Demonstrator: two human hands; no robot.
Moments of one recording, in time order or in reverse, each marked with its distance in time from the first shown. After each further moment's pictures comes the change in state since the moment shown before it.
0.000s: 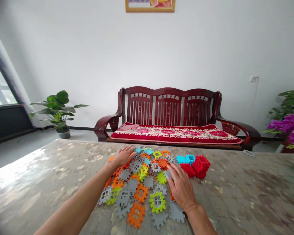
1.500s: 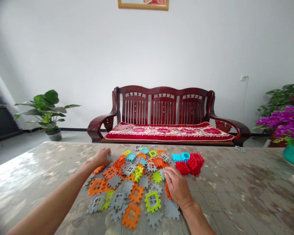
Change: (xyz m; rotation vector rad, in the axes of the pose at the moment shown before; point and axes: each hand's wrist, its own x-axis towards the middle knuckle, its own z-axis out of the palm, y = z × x) left_hand 0.000 -0.079 -0.021 0.186 0.011 -0.221; right_hand 0.000 -0.005 -0.004 0.220 0.027 0.084
